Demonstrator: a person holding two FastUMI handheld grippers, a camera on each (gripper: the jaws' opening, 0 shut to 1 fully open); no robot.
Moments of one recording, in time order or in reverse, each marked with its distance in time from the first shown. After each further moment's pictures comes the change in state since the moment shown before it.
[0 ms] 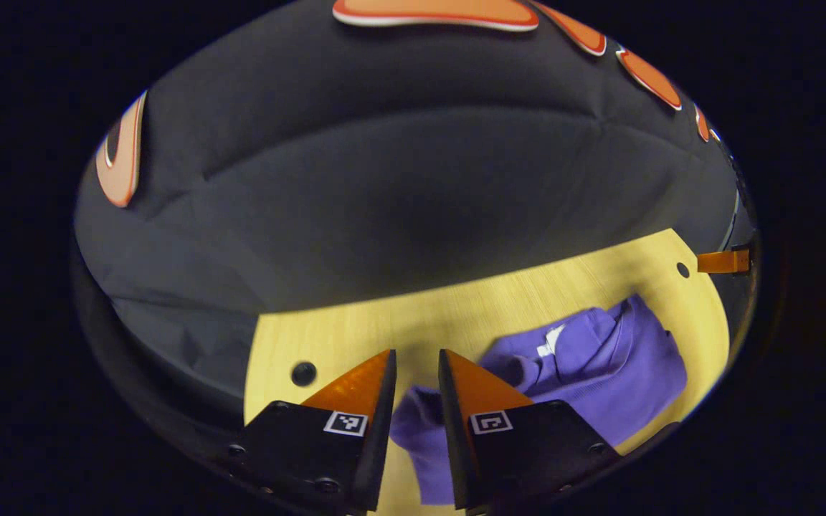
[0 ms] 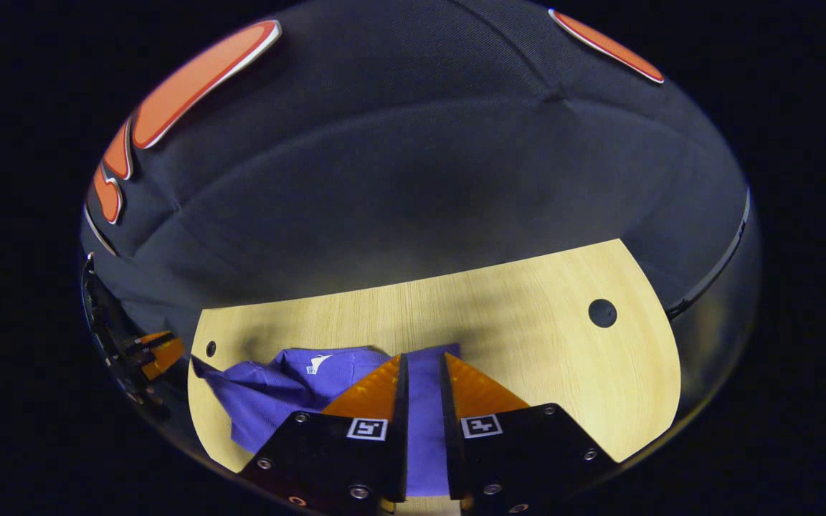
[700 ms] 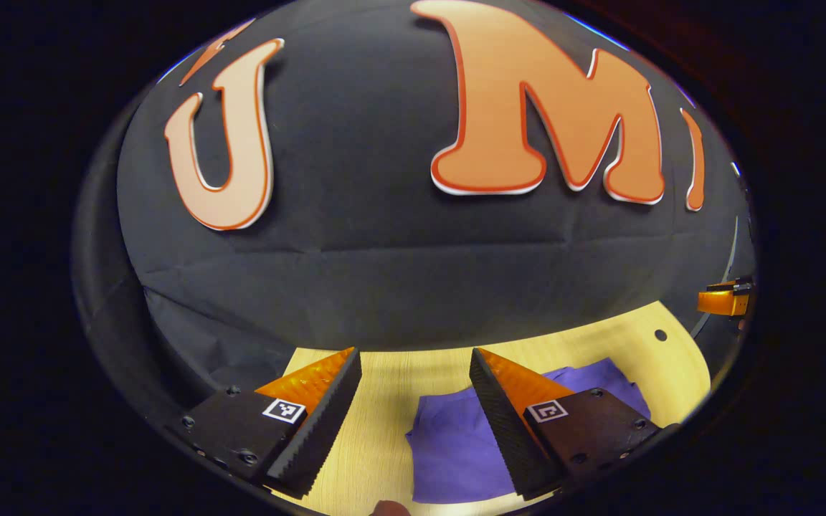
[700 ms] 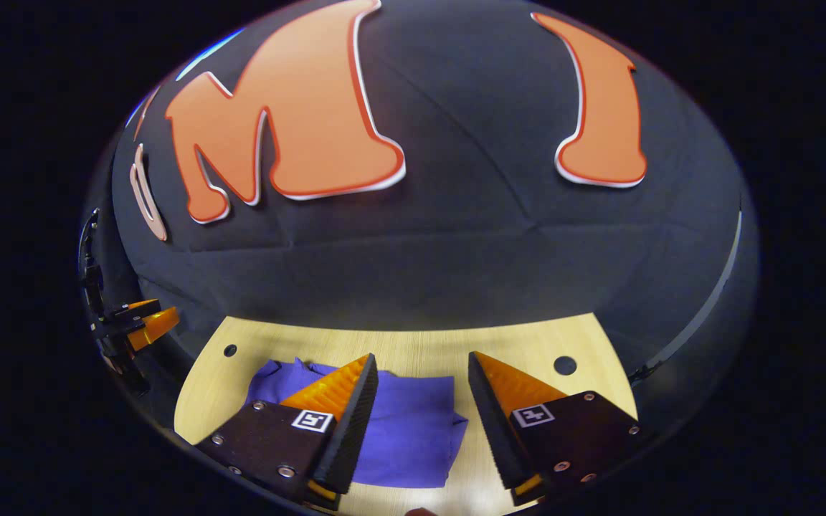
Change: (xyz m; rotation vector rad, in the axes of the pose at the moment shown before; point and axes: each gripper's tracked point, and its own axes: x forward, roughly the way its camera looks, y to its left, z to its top) left arm -0.134 0.030 0.027 -0.182 -0.272 0.047; right arm -0.138 0.016 0.034 -0.164 -0.332 0.018
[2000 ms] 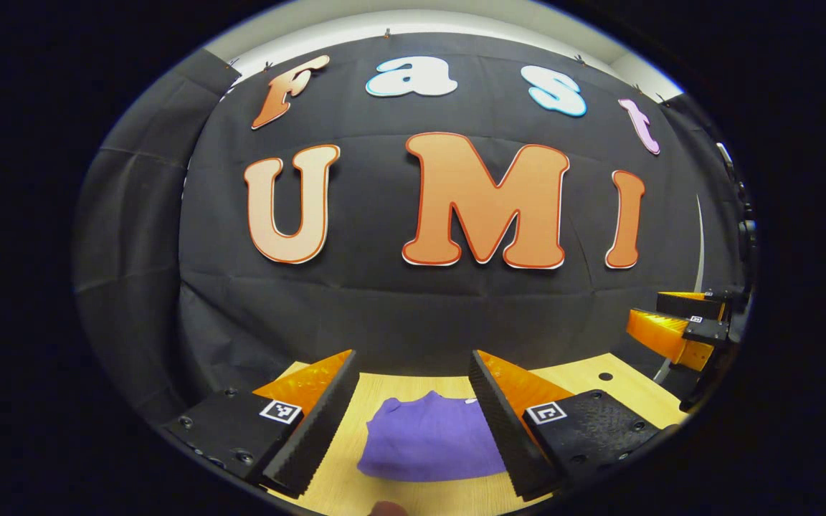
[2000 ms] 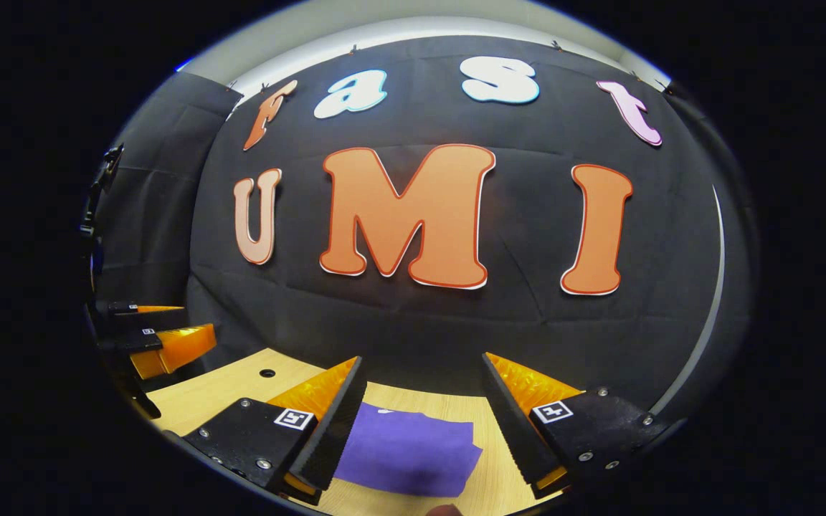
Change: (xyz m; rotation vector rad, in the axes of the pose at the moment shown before) left arm -0.195 -0.066 -0.039 -0.100 -0.343 0.008; right arm -0.151 0.092 -0.023 -0.198 -0.479 0.102
